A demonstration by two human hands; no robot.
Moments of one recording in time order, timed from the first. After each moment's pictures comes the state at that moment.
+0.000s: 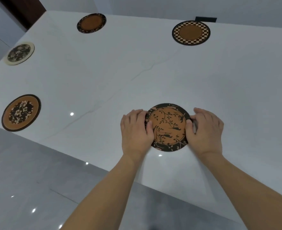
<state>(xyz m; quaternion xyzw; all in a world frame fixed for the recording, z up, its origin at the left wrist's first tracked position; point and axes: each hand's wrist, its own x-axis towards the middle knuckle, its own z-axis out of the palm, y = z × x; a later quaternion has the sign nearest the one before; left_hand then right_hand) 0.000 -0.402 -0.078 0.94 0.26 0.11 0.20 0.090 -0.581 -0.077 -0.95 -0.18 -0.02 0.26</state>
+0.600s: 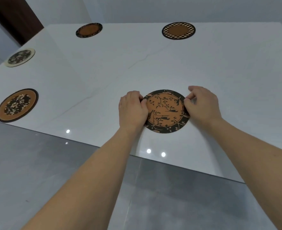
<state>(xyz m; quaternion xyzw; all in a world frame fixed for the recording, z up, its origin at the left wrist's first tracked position) -0.005 -0.393 -0.086 0.92 0.23 0.18 0.26 0.084 -0.589 -0.086 -0.92 -0.20 -0.05 0.32</state>
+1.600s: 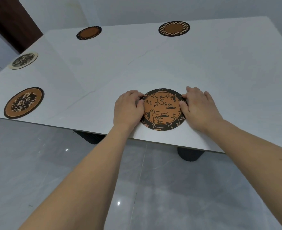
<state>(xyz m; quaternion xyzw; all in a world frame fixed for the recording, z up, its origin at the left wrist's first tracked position) -0.049 -0.376 -0.090 0.94 0.15 0.17 0.25 0.024 -0.599 -0.093 -0.95 -0.26 -0.01 0.18</state>
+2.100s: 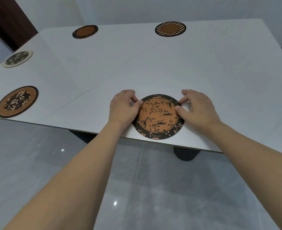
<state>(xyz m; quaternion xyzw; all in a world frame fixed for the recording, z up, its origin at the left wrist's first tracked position) -0.047 -0.369 -0.090 0.93 0.16 0.14 0.31 0.021 -0.609 -0.088 -0.92 -0.26 -0.02 0.30</state>
